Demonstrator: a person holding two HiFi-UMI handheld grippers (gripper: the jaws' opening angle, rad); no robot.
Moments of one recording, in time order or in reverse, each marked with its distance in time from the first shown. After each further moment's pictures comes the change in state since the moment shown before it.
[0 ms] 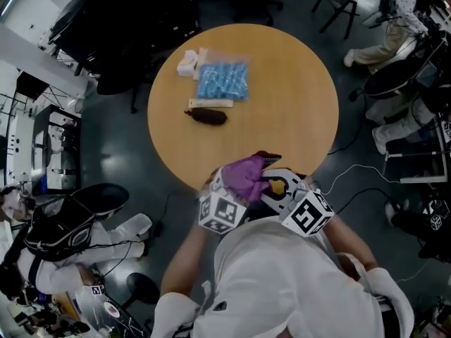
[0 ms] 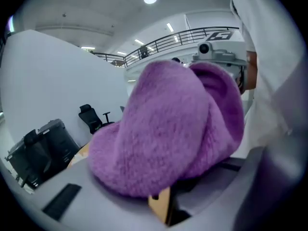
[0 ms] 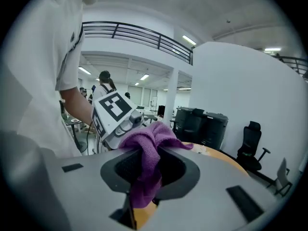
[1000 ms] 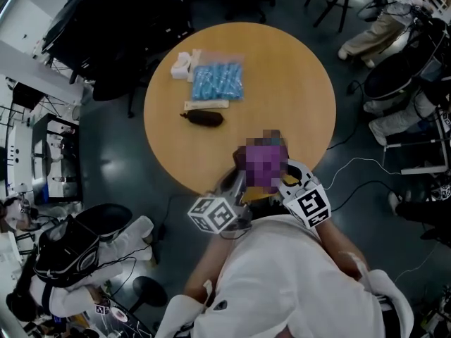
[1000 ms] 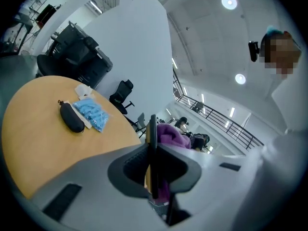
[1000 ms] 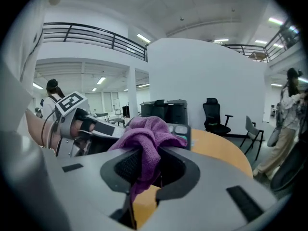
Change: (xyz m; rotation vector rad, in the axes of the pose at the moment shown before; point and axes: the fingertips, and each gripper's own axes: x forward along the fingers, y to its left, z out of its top) left arm 0.012 0.035 -0.007 -1.142 -0.370 -0.012; right arm -0.006 -0.073 -0.088 0.397 0.018 -0.383
